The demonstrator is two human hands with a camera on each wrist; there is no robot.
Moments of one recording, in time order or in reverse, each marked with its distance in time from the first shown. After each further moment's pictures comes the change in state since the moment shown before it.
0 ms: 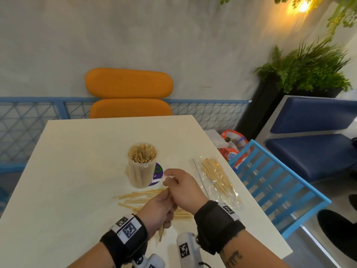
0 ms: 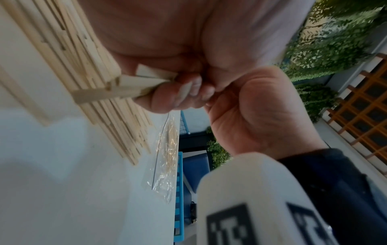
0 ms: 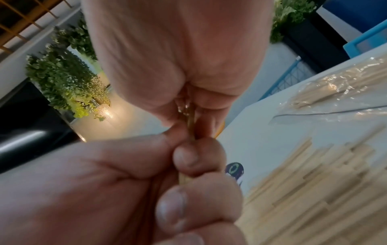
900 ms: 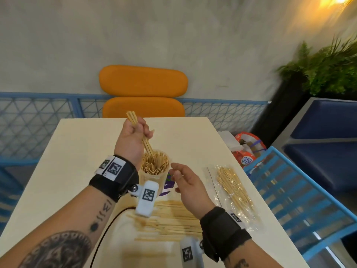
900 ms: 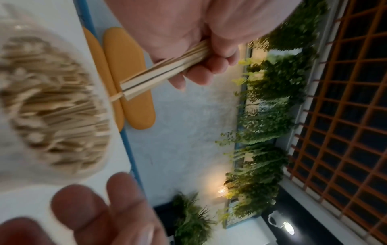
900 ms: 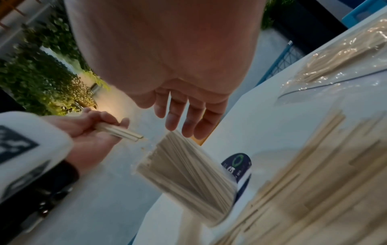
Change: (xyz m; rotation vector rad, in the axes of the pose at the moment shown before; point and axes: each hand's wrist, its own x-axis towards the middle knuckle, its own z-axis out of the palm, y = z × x) left_hand 0.084 0.135 -0.092 -0.176 0.445 0.717; right_hand 0.057 0.012 0.016 0.288 -0.013 -0.086
